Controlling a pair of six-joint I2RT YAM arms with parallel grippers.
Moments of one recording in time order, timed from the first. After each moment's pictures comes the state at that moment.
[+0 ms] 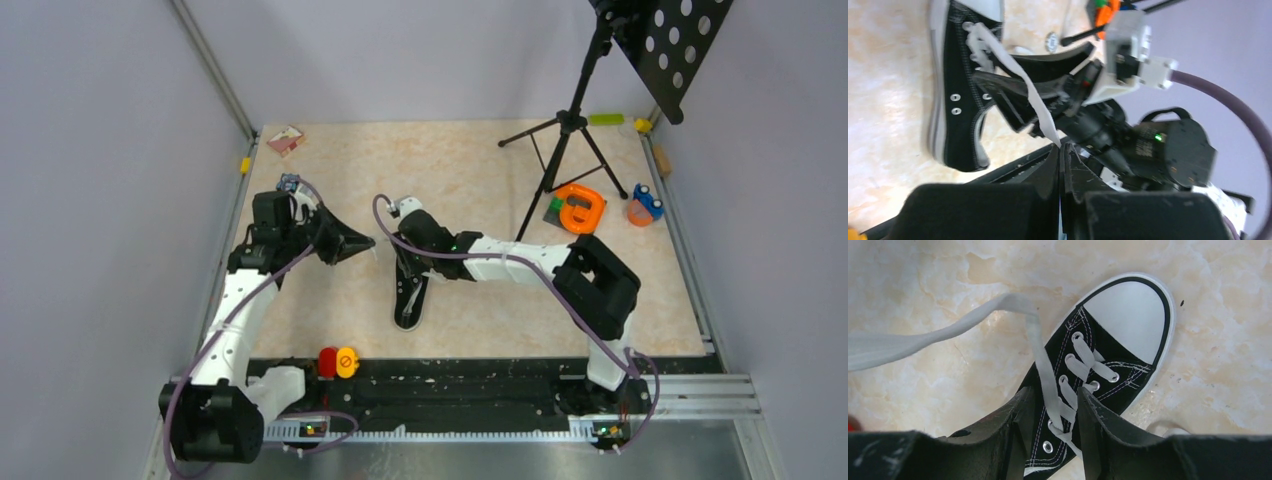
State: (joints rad) left arm -0.03 1.05 0.86 -0.52 0.72 -0.88; right arm 0.99 1.89 1.29 -0.15 0.17 0.34
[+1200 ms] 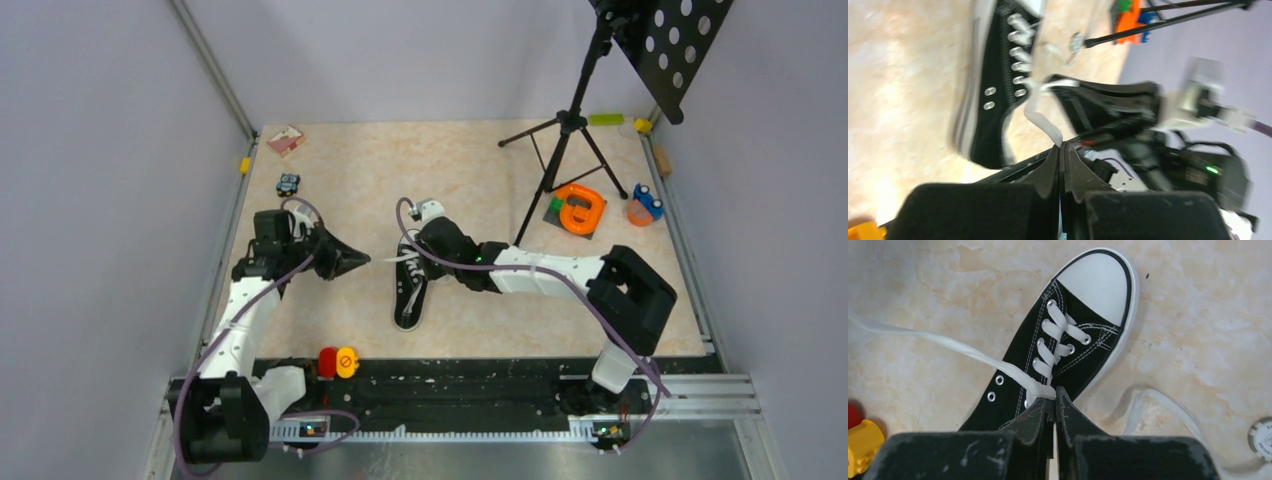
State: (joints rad) left arm 0.04 1.02 0.76 -0.46 0.78 -0.89; right arm 0.98 1.75 1.12 -0.07 0.20 0.36
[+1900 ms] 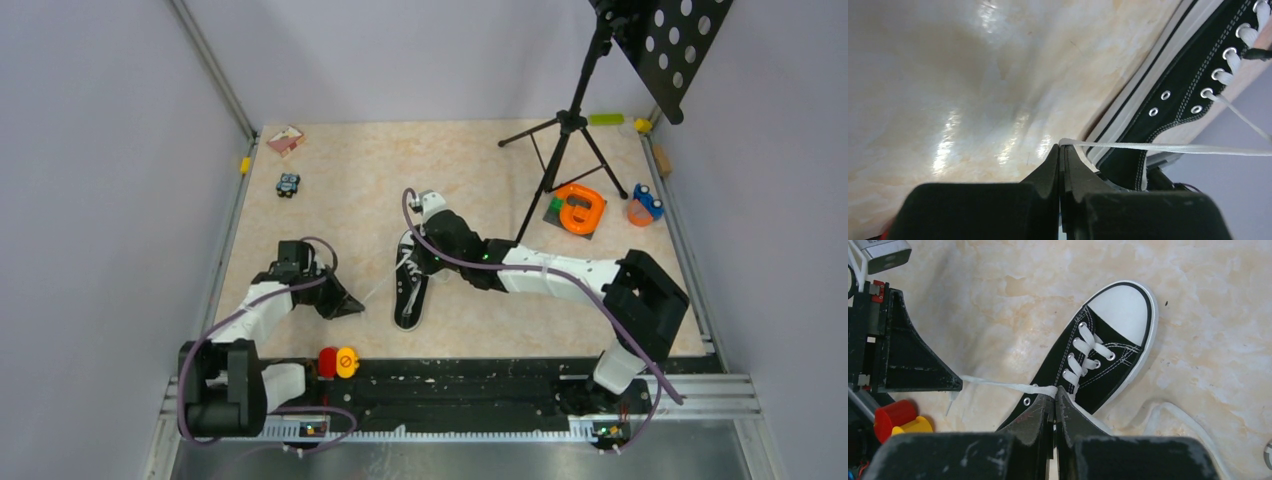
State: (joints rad) left arm 0.02 1.18 0.50 -0.52 0.53 -0.70; right arm 0.98 1.65 1.09 -0.02 0.16 0.39
